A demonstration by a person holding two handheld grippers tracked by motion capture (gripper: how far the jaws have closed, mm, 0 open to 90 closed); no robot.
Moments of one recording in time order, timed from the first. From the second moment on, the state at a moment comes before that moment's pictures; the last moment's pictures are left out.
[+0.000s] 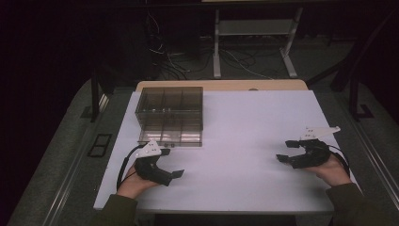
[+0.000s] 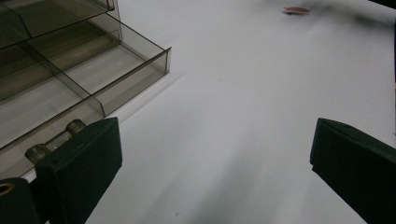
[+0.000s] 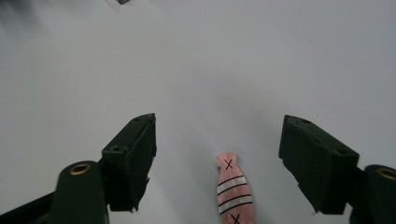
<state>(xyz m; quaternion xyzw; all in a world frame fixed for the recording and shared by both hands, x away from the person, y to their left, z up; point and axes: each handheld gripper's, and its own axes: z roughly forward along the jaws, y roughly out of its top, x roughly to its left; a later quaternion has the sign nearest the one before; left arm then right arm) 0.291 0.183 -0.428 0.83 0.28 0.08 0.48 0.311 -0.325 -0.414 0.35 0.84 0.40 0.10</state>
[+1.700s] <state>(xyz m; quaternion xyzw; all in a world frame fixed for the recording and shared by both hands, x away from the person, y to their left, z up) 0.291 0.181 -0.429 0.83 0.28 0.07 0.47 0.321 -0.334 -0.446 0.33 0.88 0.34 0.08</state>
